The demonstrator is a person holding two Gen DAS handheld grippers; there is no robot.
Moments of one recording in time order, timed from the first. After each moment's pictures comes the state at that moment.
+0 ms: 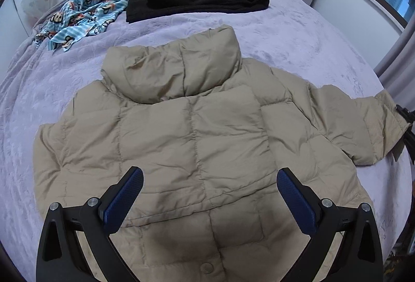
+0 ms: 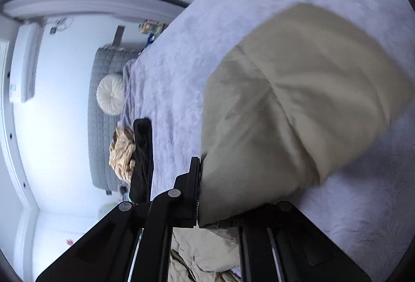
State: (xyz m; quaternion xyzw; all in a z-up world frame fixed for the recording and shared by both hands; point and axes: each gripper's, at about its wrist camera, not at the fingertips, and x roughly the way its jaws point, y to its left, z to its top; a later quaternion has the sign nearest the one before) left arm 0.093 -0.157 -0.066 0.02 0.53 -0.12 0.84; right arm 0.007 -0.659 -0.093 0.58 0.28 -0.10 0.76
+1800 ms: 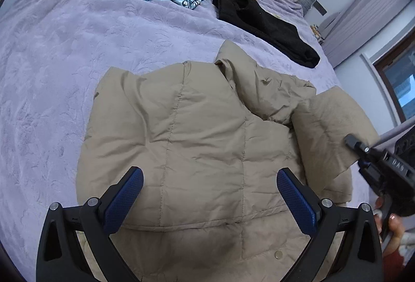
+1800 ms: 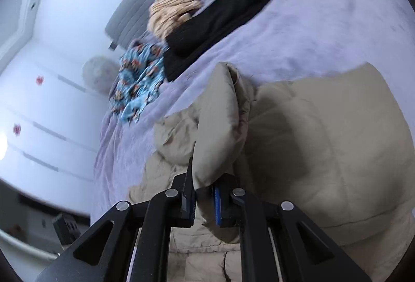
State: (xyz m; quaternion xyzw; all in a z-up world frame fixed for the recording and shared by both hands) left arm 0.105 0.050 -0.092 -0.22 0.52 -0.10 0.82; right arm 0.138 -0.292 -0.047 0.27 0.46 0.14 0.83
